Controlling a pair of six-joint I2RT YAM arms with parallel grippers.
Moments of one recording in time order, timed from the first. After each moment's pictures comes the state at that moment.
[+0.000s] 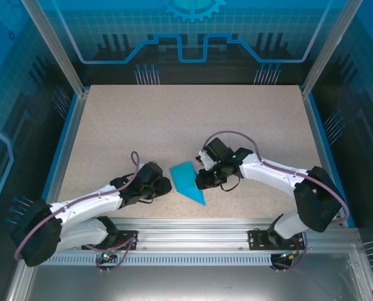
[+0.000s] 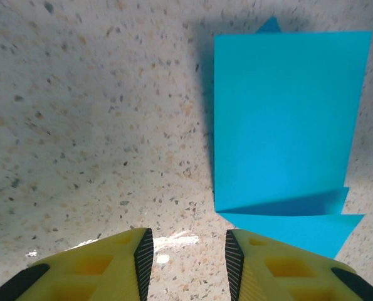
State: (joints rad) left arm -0.73 1.13 0.49 -0.33 -0.02 -1.05; right arm 0.74 1.50 0.94 -0.61 -0.45 0.46
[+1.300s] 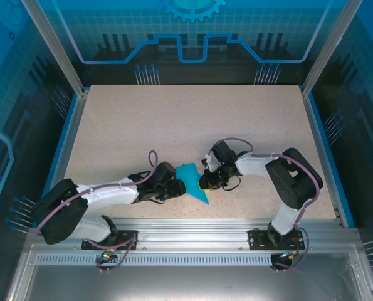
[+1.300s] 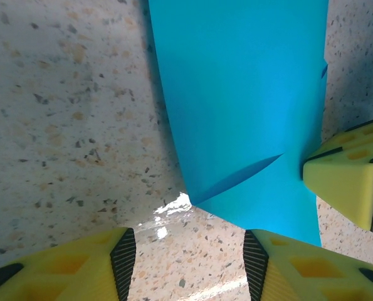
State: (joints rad) left arm -0.81 1.38 0.56 -0.18 0.09 -1.07; right arm 0.57 1.75 0.80 -0.30 -0.66 0.47
